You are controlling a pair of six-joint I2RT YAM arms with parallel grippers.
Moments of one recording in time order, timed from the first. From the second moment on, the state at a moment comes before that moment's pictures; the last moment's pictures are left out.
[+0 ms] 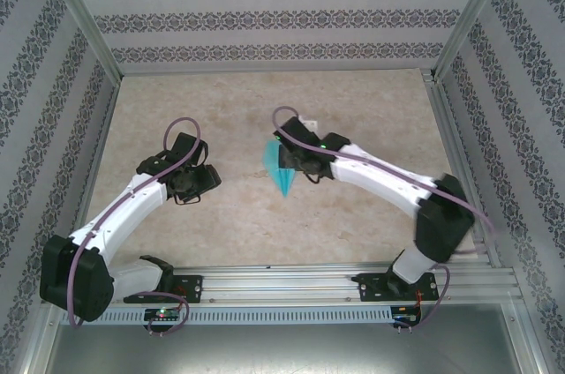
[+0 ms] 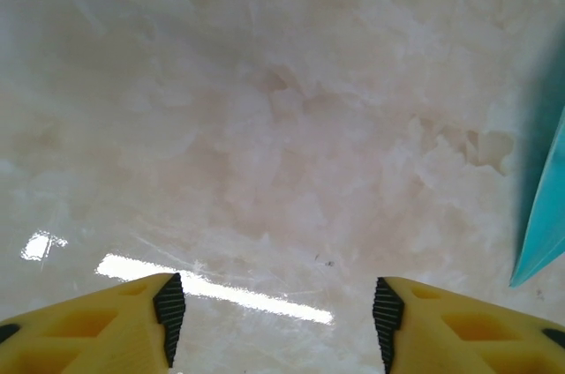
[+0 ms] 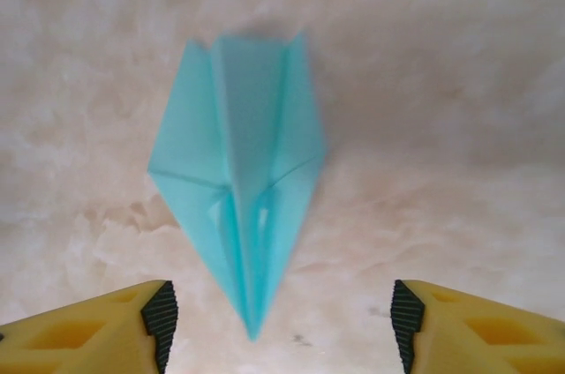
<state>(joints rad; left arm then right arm) -0.32 1.19 0.86 -0.82 -0.01 -0.81 0.80 1.54 1.26 -0.71 0.36 0.73</state>
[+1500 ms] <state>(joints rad) -0.14 1.39 0.42 0.45 -0.57 -0.11 0.14 1.33 0.42 0.47 0.10 0.01</state>
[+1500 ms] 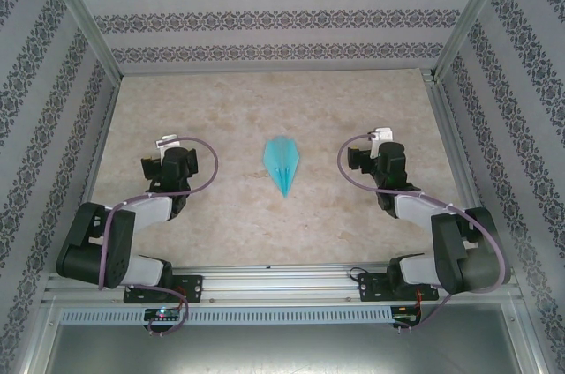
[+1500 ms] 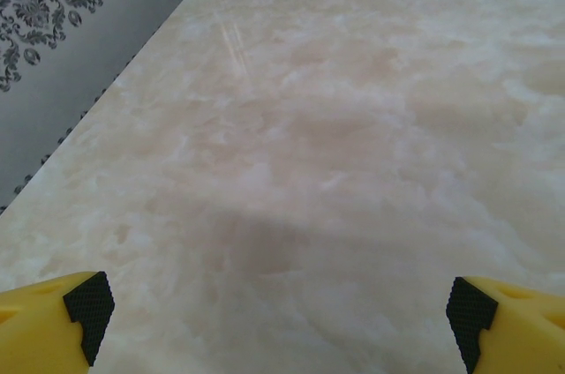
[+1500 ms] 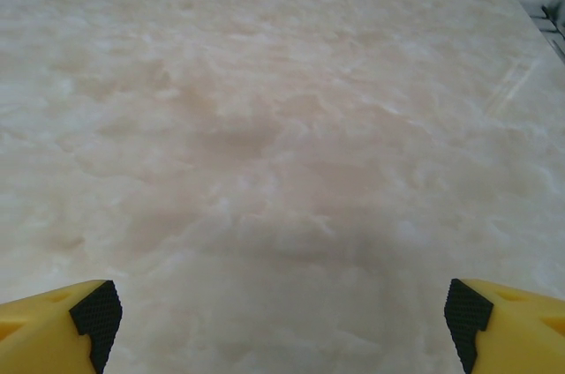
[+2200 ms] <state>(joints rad) -0.03 1.57 0.39 0.75 -0.25 -0.05 0.02 1.52 0.37 0.81 0.08 0.01</state>
